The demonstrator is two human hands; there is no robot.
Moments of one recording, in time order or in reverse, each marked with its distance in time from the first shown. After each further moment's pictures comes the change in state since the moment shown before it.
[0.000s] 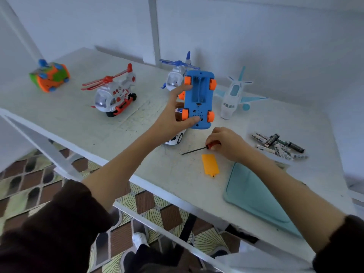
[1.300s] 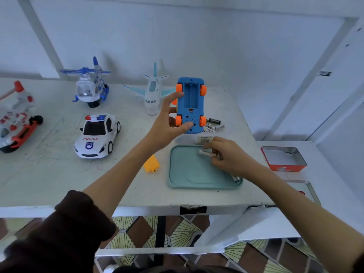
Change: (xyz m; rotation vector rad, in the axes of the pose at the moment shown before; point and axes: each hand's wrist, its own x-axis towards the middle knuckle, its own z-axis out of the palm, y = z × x) left_hand 0.021 0.001 0.136 -0.119 -0.345 0.208; right_hand -0.169 0.031 -0.001 0.097 0.282 0.349
